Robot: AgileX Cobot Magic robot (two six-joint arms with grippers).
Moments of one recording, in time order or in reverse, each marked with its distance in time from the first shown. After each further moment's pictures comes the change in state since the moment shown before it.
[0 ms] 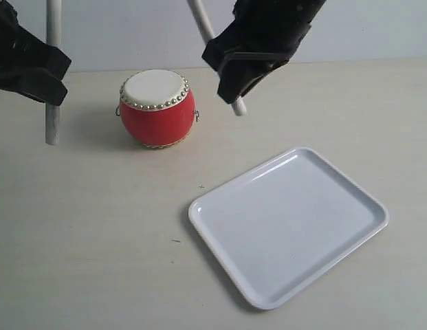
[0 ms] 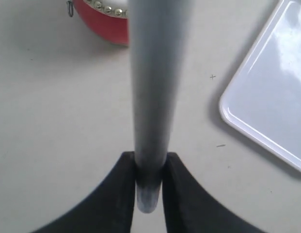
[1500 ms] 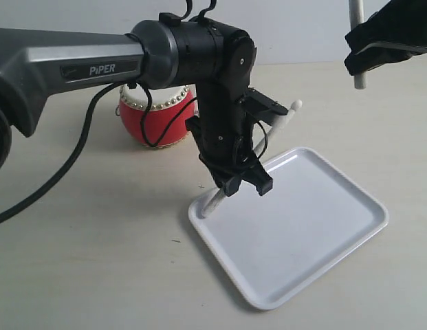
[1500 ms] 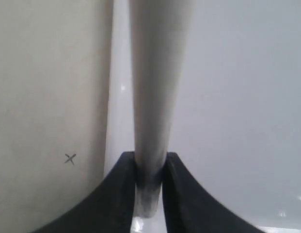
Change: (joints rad) left arm -0.440 0.904 -0.657 0.100 0.162 0.018; right arm -0.353 -0.326 0.401 -0.005 -0.285 -0.107
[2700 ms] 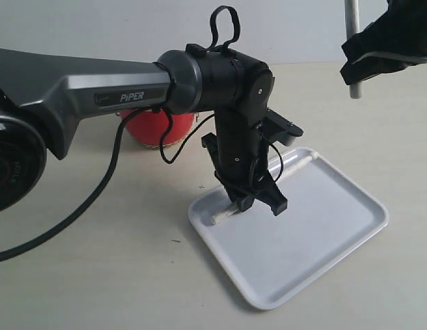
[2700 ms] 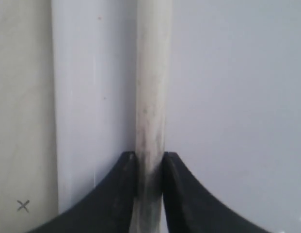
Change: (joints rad) left arm -0.047 0.062 -0.005 -0.001 -0.069 -0.014; right arm 0.000 0.000 0.037 0.030 -0.016 -0.015
